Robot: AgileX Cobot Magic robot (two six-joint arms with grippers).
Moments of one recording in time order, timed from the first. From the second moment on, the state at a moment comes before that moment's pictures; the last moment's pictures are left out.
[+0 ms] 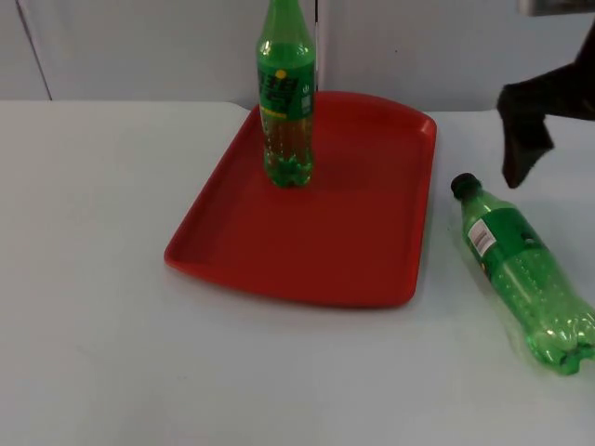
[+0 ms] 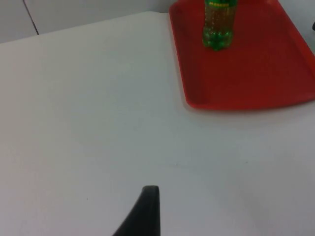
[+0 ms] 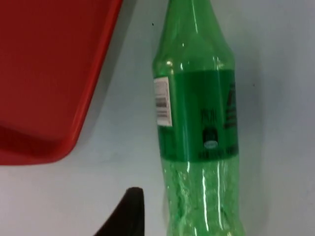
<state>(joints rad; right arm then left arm) 0.44 1.81 -1.34 -0.18 0.92 0.39 -0.29 0.00 -0.50 -0.01 1.08 0.04</state>
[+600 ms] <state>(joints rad) 0.42 2.13 -1.56 -0.17 0.92 0.39 -0.29 0.00 -0.50 -0.01 1.08 0.04</state>
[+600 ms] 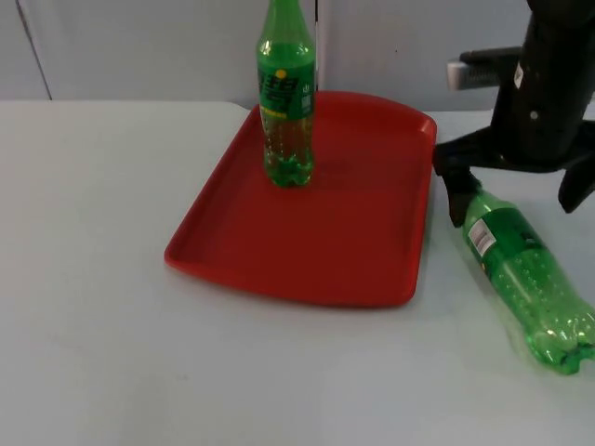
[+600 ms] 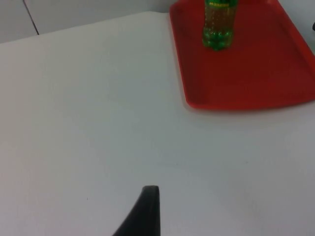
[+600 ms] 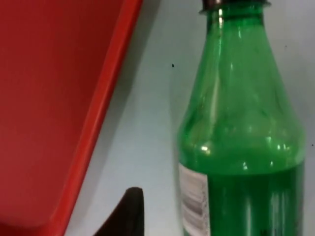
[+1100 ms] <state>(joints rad) 0.41 2.23 -1.56 -0.15 0.81 0.39 -0.29 0.00 -0.50 -0.01 1.08 0.04</state>
